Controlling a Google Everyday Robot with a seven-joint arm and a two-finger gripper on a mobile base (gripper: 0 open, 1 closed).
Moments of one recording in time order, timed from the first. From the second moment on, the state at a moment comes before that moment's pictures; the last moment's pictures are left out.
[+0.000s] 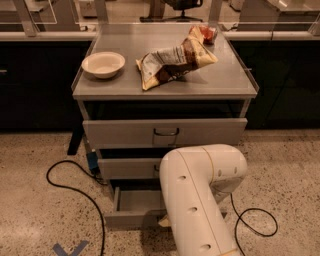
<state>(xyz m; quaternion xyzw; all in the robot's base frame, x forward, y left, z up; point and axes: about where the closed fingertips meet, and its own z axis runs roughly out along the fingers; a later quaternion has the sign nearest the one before) 0.594 -0.047 0.193 -0.47 0.82 0.02 0.34</state>
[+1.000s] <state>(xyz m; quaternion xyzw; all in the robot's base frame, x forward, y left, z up) 0.565 -0.053 0.197 -0.46 0.82 0.02 0.34</state>
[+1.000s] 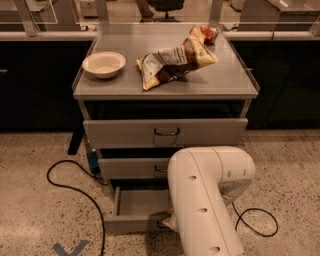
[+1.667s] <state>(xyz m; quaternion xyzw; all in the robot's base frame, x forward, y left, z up) 0.539 -0.057 0.200 -0.46 0.82 0.03 0.35</state>
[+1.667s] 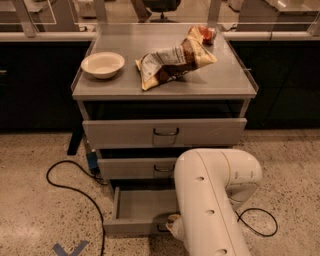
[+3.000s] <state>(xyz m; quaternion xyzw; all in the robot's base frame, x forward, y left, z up) 0.379 -0.093 0.239 -0.45 0.78 0.08 0.43</state>
